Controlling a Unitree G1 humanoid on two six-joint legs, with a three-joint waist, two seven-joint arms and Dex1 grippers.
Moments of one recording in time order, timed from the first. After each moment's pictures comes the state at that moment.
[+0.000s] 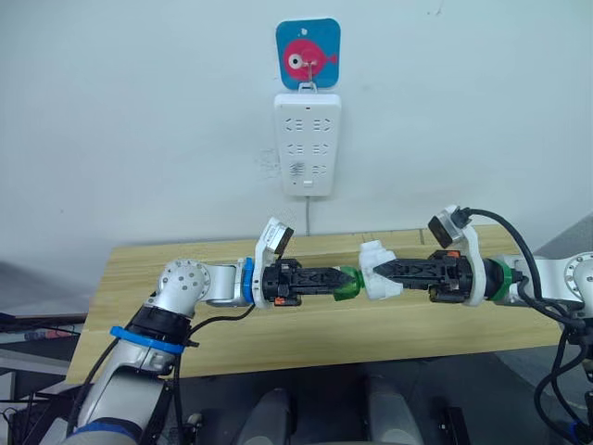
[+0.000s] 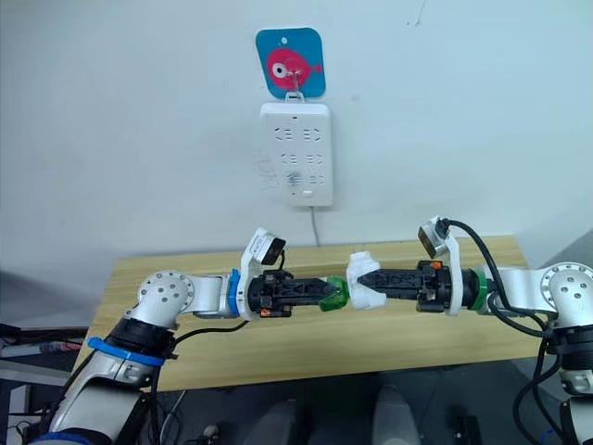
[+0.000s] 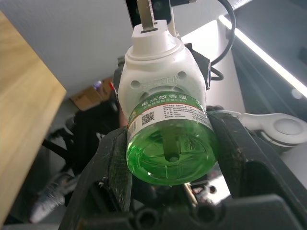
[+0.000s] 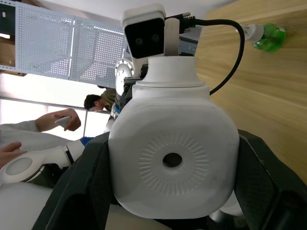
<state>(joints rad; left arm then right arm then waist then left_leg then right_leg) -0.54 0.48 -0.18 0.15 -1.38 1.22 -0.80 -0.45 -0.86 0.02 0.03 1.95 1.33 0.26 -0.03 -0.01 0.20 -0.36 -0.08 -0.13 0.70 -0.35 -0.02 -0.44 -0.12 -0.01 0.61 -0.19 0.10</state>
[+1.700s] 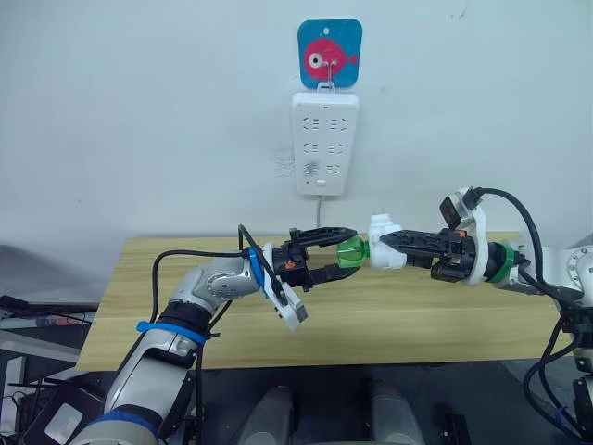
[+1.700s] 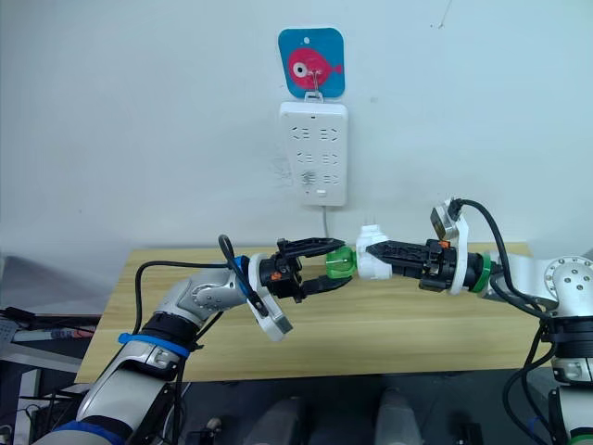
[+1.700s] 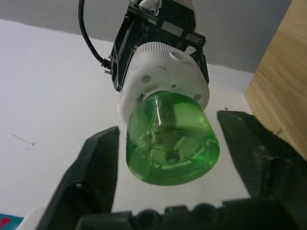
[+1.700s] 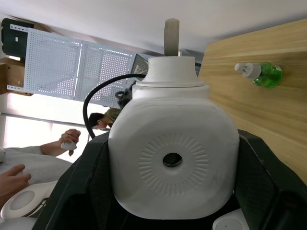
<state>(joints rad) -0.63 0.41 -0.27 0.53 0.53 -1.30 -0.31 -0.49 -0.80 -0.05 0.12 1.95 1.32 0.21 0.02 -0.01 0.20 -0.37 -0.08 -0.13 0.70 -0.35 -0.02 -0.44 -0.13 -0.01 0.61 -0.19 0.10</state>
